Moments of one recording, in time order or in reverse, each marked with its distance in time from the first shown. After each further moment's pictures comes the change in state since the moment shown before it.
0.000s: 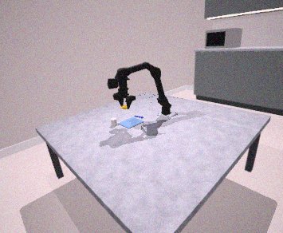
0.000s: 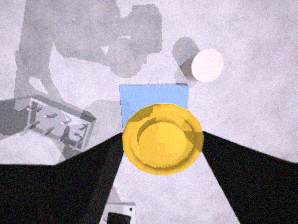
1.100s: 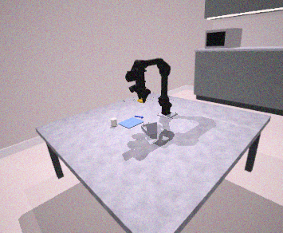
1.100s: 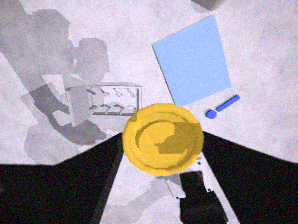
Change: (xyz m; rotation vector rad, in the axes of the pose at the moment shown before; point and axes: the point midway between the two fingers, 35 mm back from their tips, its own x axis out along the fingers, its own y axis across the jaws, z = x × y) arm -0.051 0.109 -0.067 0.403 0.024 0.012
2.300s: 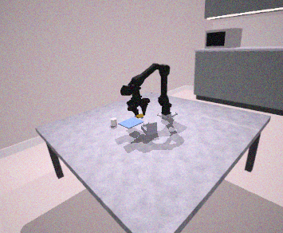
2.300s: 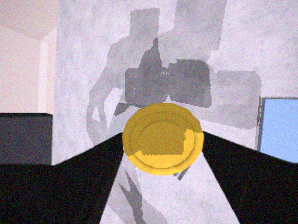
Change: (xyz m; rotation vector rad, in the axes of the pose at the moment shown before) arm 0.086 0.050 0.040 -0.385 -0.188 0.589
